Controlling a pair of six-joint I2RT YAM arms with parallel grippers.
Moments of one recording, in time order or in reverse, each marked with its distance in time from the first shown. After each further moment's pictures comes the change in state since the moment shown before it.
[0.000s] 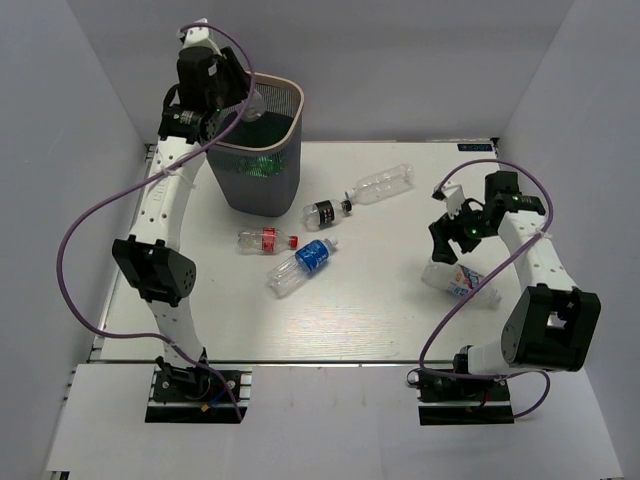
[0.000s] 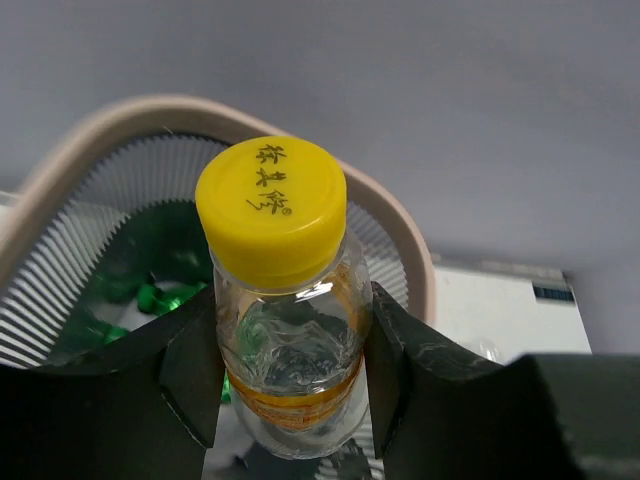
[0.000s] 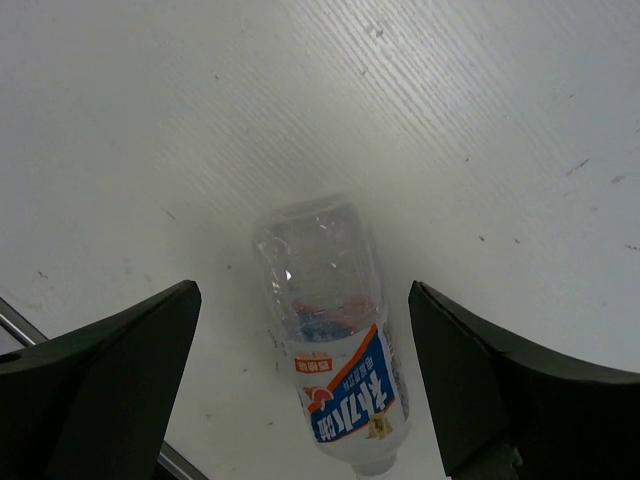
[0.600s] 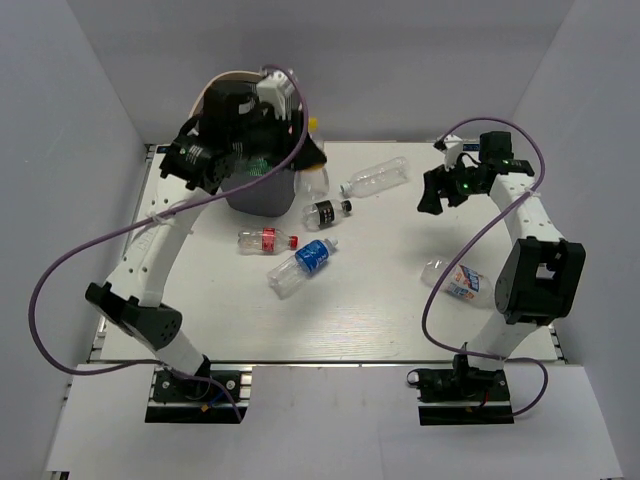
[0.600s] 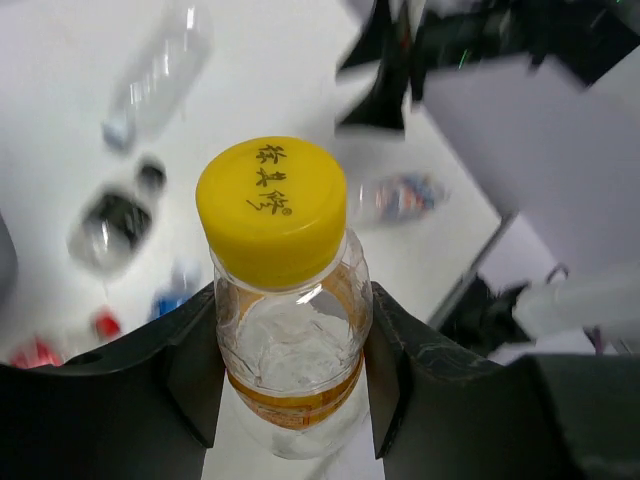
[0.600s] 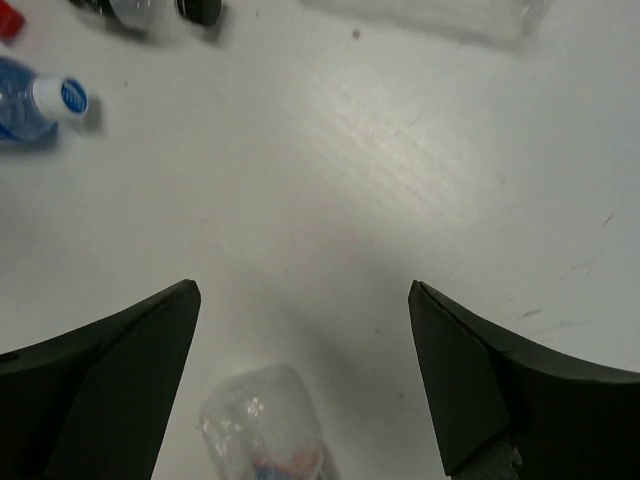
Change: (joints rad) left arm -0.258 -0.338 -0.267 -0.376 0.530 0.125; right arm 0.045 0.280 0.312 0.257 -0.099 0.299
